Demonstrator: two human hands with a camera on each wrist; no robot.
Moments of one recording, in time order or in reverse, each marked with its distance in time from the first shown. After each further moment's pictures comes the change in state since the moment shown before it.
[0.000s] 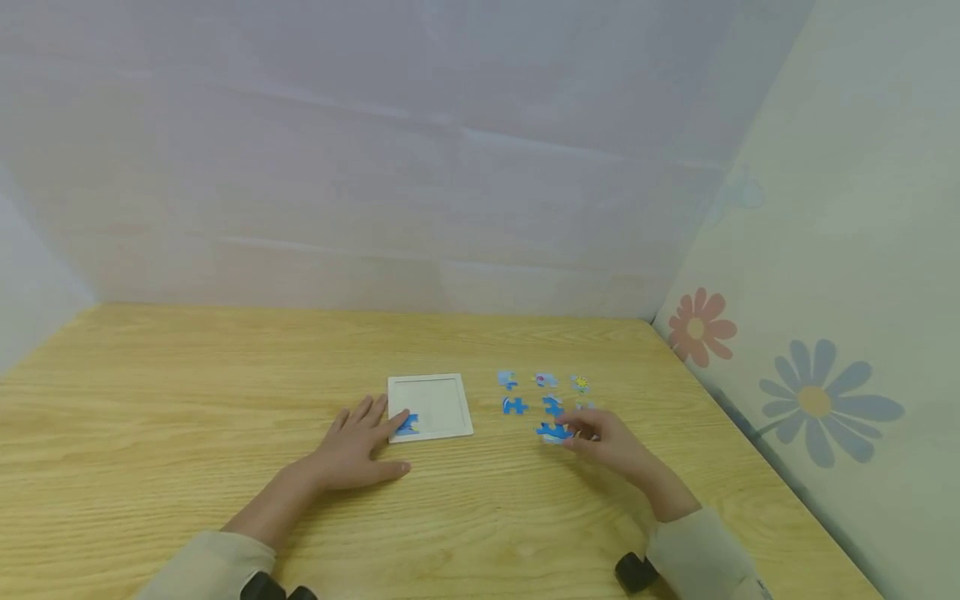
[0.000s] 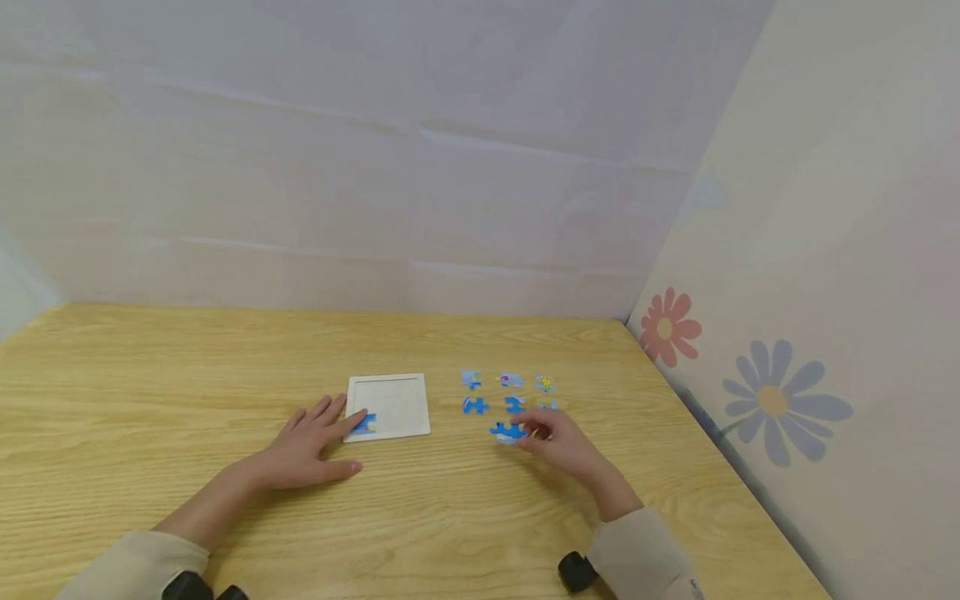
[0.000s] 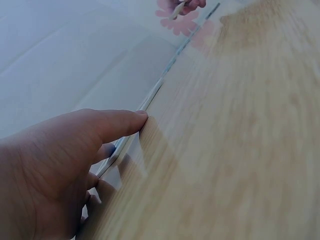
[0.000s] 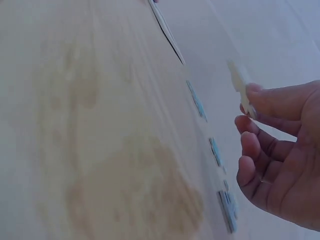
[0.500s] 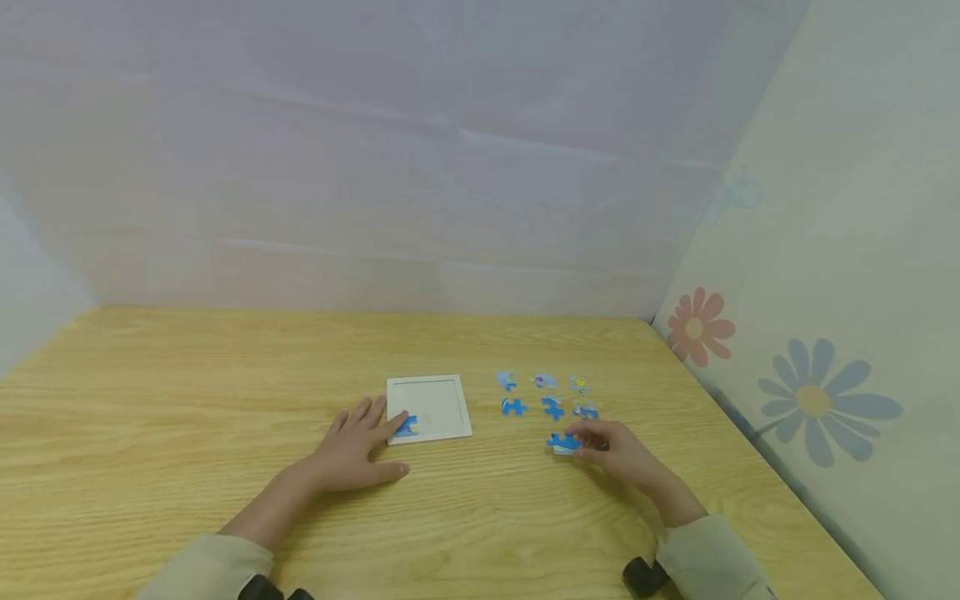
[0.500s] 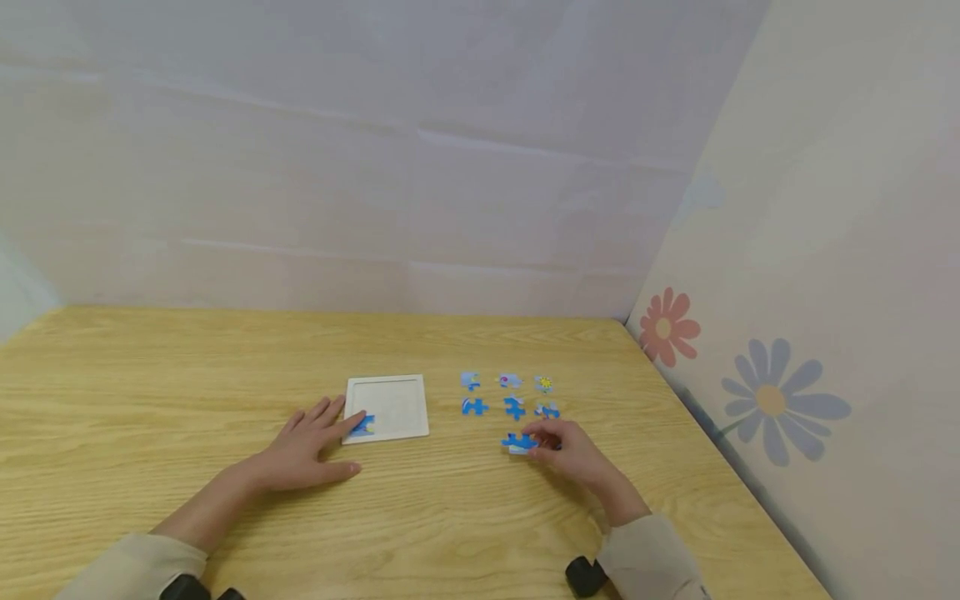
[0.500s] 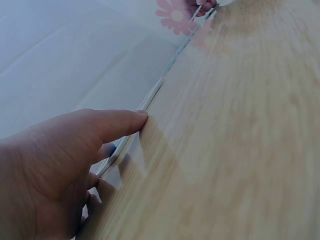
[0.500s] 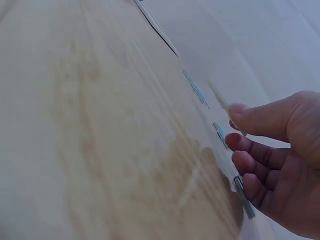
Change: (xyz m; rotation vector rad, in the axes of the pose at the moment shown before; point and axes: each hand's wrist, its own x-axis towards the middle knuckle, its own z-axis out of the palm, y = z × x) left_hand 0.001 -0.003 0.003 0.010 0.000 -0.006; right_hand -0.013 0.009 -0.004 -0.051 0.008 0.049
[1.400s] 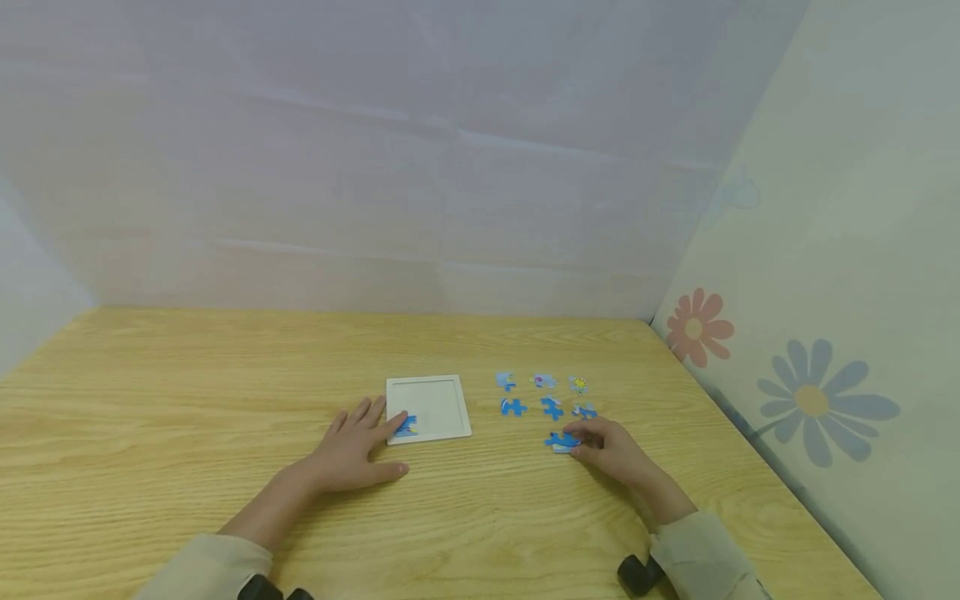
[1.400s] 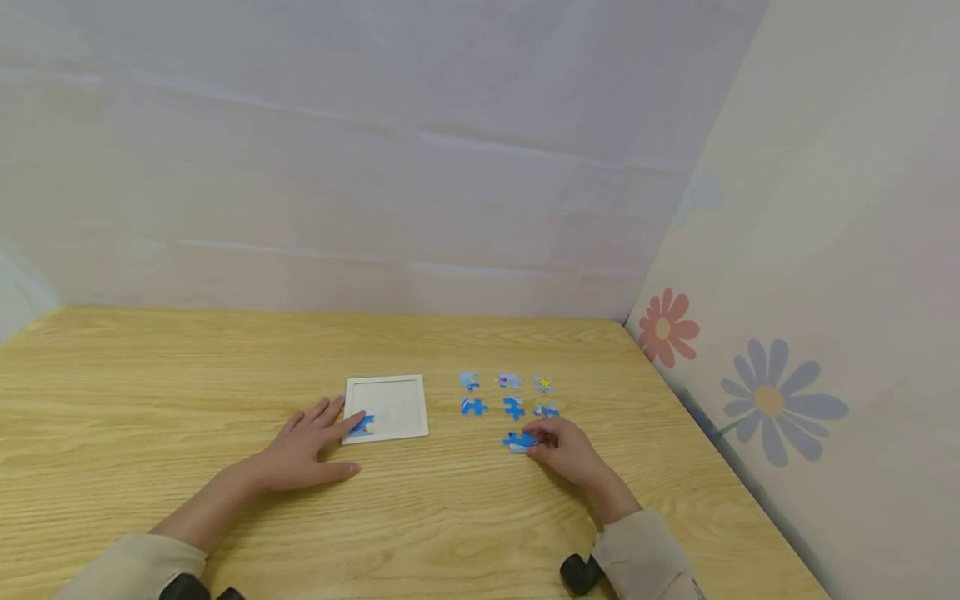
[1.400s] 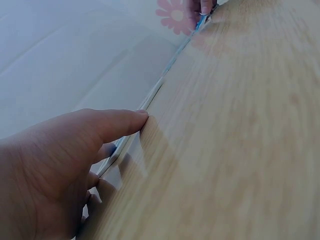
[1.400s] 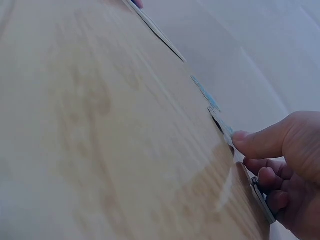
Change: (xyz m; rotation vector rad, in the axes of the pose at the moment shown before) left_hand -0.001 0.002 -0.003 -0.022 0.014 0.012; right_hand 0.003 0.012 0.006 0.004 0.037 0.084
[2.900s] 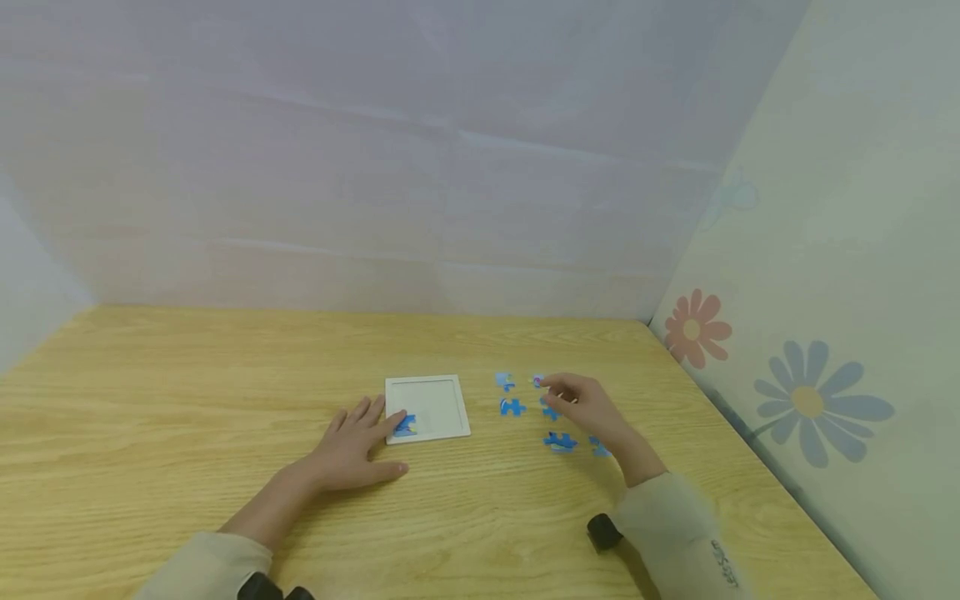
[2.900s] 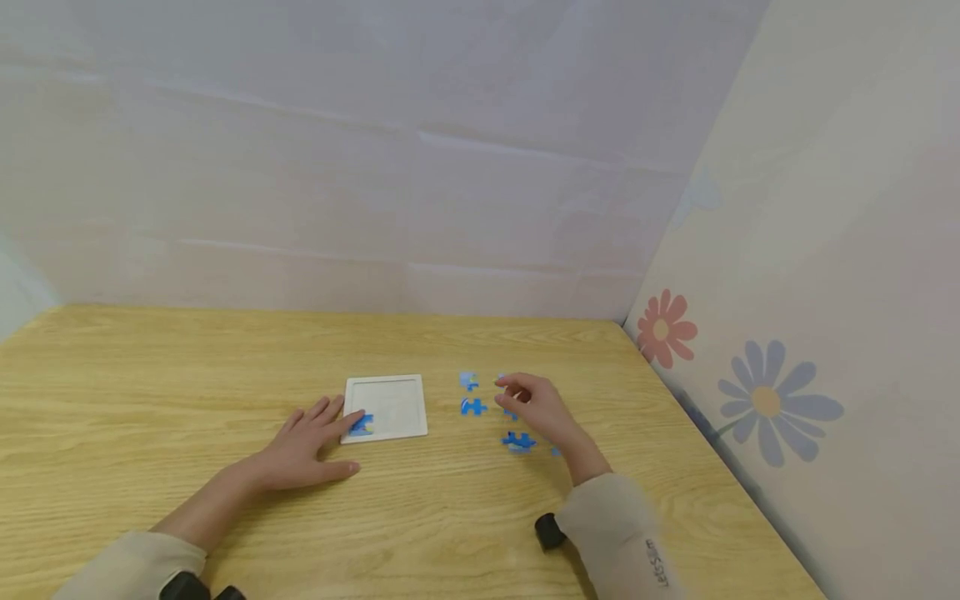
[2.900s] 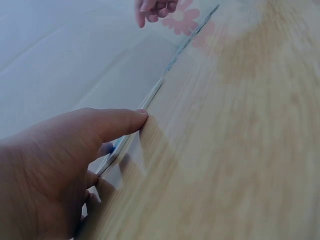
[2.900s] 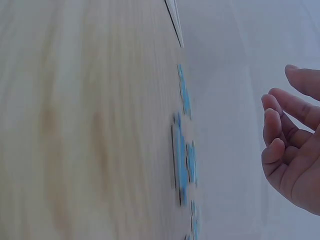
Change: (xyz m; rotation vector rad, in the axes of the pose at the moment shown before) left_hand -0.001 0.002 -0.002 0.005 -0.002 -0.011; right_hand 0.036 -0.073 -0.008 0.044 0.065 -0.102
